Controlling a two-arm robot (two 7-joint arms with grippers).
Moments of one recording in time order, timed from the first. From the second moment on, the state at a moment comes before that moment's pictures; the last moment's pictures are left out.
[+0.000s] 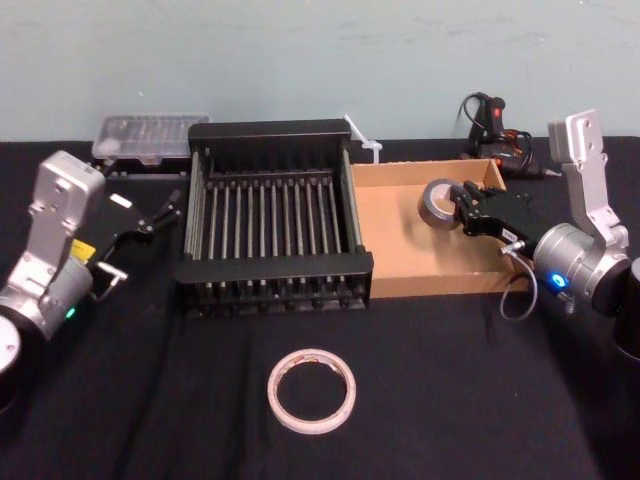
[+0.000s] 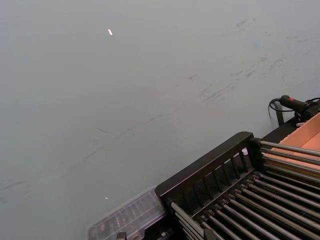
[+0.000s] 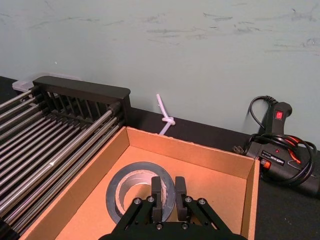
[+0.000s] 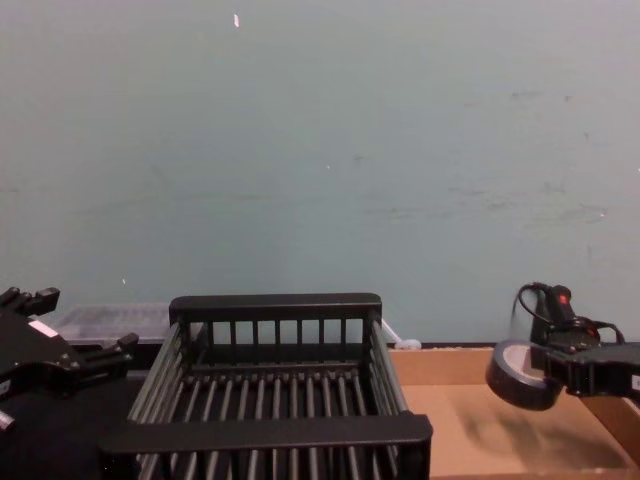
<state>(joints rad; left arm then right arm) -0.20 0.60 0.45 -1.41 -0.25 -0.12 0.03 0.34 0.34 -0.30 -1.22 0.37 0.15 0.33</state>
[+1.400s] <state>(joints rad) -0.20 0.60 0.45 -1.41 -0.25 -0.12 0.03 0.33 0.34 -0.30 -1.24 0.37 0.16 0.34</state>
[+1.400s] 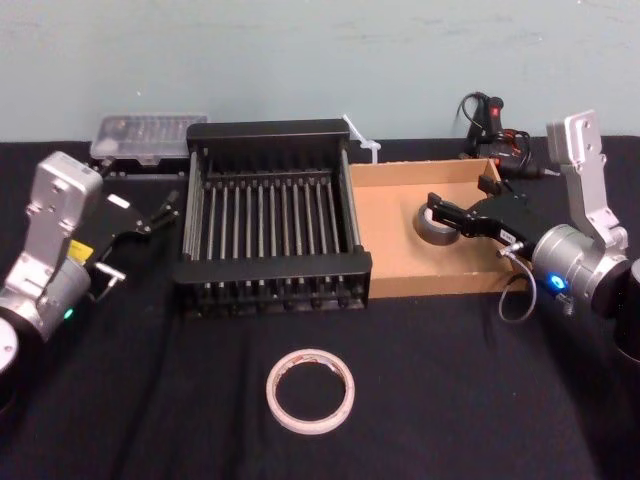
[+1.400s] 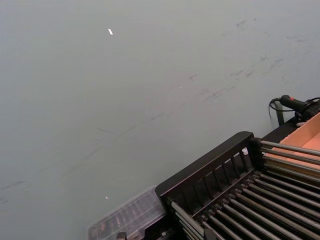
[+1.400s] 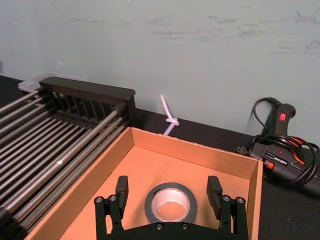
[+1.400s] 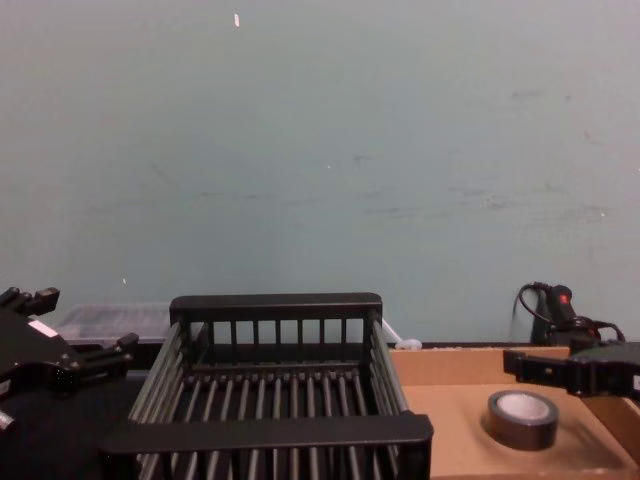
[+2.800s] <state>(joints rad) -0.20 0.60 0.45 -1.41 -0.25 -0.12 0.03 0.06 0.57 -0.30 -1.60 0.48 0.15 0.46</state>
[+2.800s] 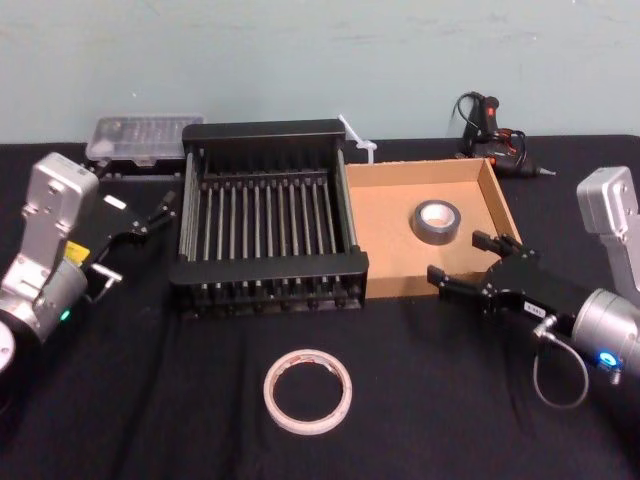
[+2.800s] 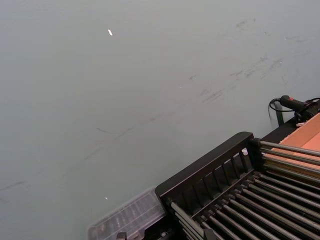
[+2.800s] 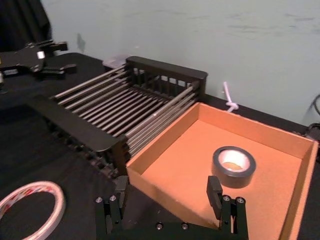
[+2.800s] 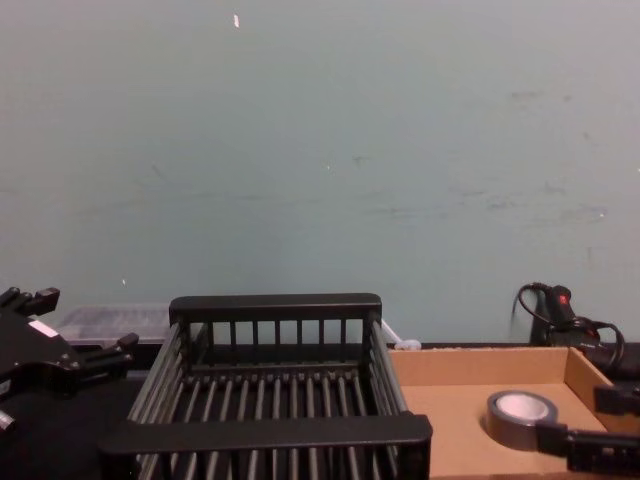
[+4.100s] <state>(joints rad) -0.20 0.60 0.45 -1.41 -0.25 -0.12 0.03 0.01 0.66 -0.45 -1.72 0.52 0.19 0.53</state>
